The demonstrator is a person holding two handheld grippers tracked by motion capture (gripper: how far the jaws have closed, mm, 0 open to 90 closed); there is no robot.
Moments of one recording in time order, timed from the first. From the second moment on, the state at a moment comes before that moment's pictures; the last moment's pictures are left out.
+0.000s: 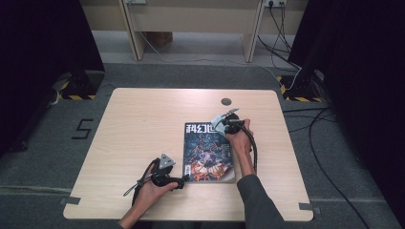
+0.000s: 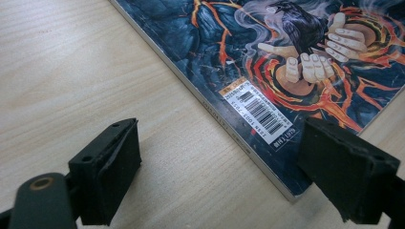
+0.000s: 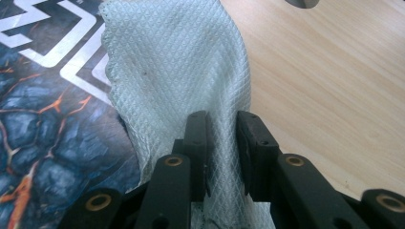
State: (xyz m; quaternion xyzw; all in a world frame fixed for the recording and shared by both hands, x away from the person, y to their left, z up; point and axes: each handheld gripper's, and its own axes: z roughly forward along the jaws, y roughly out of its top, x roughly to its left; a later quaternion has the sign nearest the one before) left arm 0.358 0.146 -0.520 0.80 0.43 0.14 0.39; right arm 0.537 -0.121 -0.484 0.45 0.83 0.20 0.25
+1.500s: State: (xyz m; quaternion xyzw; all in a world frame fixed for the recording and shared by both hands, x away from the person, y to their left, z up) left arm 0.356 0.146 -0.520 0.79 0.44 0.15 0.40; right arm 0.537 -0.009 -0.487 0.36 0.87 0.23 0.23
